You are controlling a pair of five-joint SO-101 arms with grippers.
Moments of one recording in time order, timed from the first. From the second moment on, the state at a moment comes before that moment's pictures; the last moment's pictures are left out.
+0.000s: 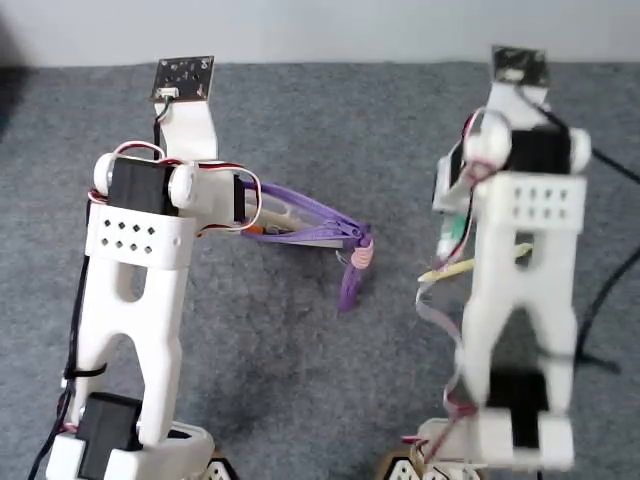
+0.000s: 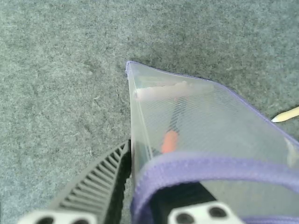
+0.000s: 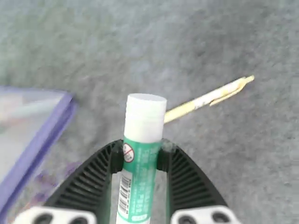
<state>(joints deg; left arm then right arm) 8.1 -8.4 -10.2 99.4 17.6 -0.8 -6.2 -17.8 100.4 -6.5</state>
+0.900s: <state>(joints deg) 8.1 -8.4 -10.1 99.4 17.6 -32.8 -55.8 41.7 27.4 -7.9</state>
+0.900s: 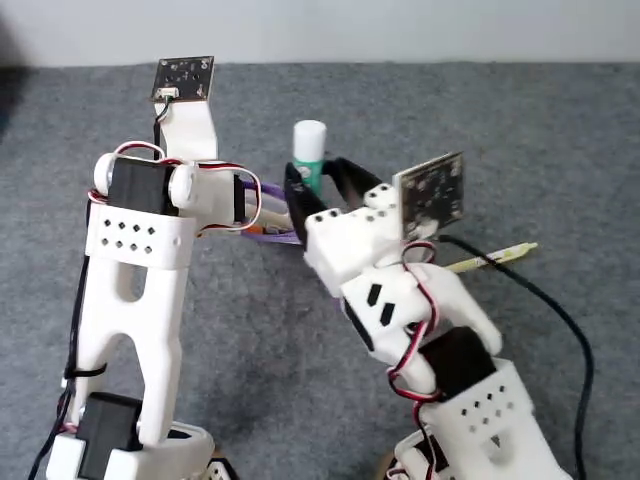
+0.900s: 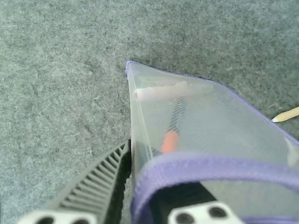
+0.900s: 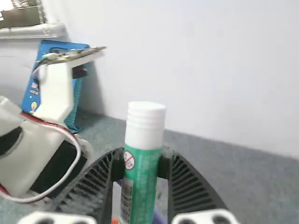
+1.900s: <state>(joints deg) 8.1 -8.4 -10.1 99.4 17.6 -30.7 -56.5 38.1 33.4 0.3</state>
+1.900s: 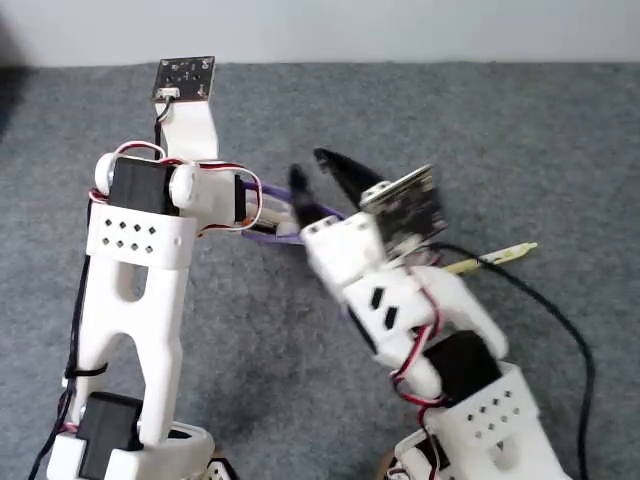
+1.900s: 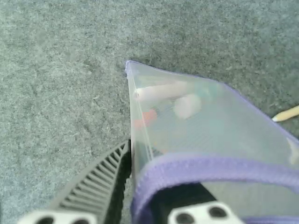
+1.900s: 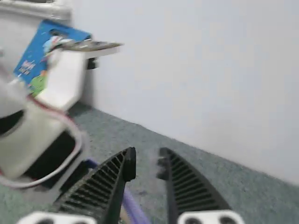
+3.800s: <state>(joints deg) 8.3 -8.4 -8.9 99.4 17.6 18.4 44.7 -32.3 79.6 -33.3</state>
